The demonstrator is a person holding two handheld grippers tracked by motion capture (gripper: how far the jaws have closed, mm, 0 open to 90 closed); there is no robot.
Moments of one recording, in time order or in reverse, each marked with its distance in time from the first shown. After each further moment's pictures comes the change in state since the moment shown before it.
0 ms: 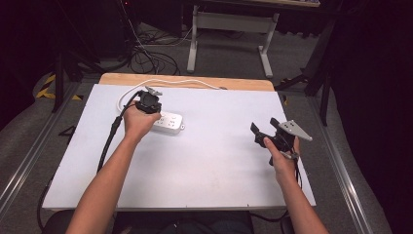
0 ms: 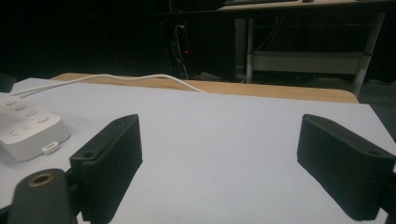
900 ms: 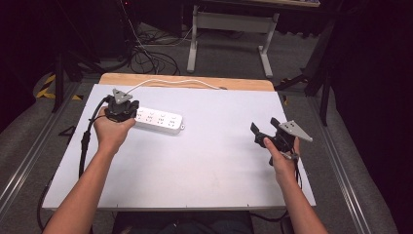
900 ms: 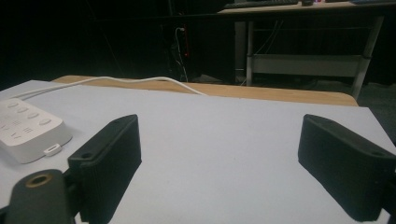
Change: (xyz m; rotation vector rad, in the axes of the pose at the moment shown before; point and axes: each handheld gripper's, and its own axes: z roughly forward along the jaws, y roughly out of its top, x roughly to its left) left arm 0.032 -0.036 -0.075 -0.211 0.053 -0.090; right arm 0.002 0.001 -0.002 -0.011 -0.004 -0.007
